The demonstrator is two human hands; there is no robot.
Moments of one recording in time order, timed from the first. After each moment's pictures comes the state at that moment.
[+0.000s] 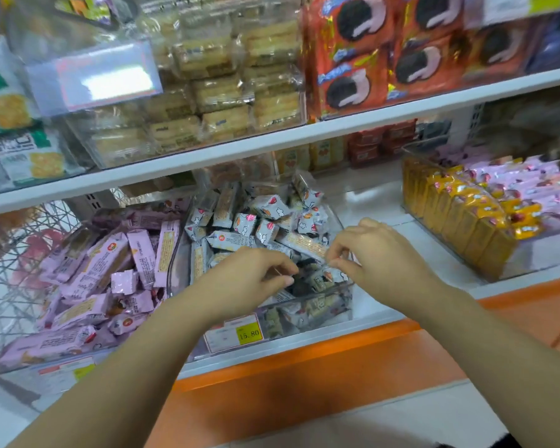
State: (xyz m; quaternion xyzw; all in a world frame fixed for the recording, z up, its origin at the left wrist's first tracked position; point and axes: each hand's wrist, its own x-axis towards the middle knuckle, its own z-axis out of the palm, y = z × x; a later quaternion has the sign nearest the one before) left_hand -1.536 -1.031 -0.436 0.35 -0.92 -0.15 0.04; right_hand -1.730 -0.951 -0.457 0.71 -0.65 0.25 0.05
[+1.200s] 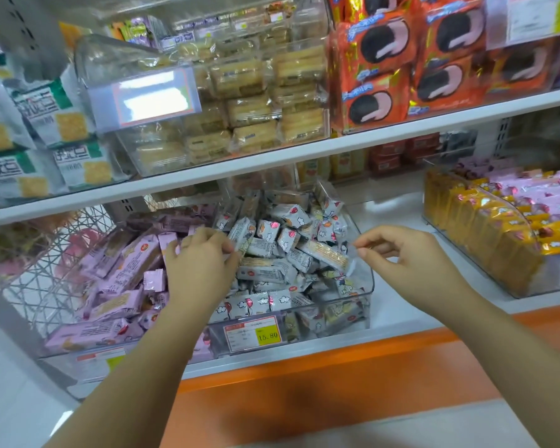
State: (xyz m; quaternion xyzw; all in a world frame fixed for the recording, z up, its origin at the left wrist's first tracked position) left_hand -1.485 -1.066 -0.455 0.58 -0.77 0.12 0.23; right_hand -1.735 -0.942 -0.454 0.62 -0.59 0.49 -0.13
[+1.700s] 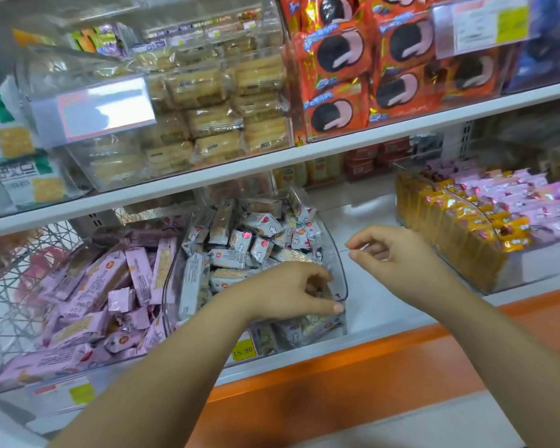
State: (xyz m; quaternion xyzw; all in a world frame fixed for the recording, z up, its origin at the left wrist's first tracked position) left_hand -1.592 -1.023 -0.435 0.32 -0.90 -0.28 -0.04; right_hand -1.764 -0.942 -0.459 0.60 -0.64 0.47 -0.13
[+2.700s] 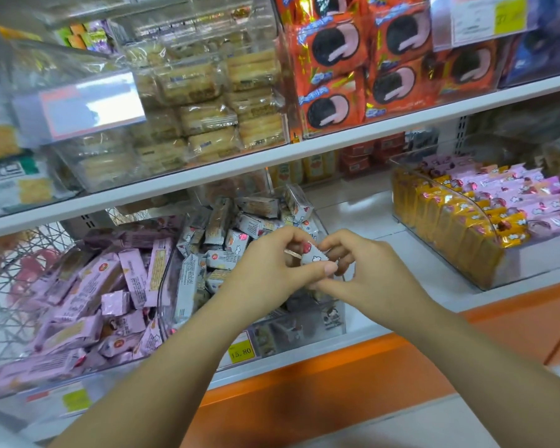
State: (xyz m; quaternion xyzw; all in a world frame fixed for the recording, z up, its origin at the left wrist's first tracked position) left_hand -1.582 -1.012 -0.425 0.34 -0.84 -0.32 0.26; right_hand -1.726 -0.938 -0.458 0.62 -0.61 0.47 -0.14
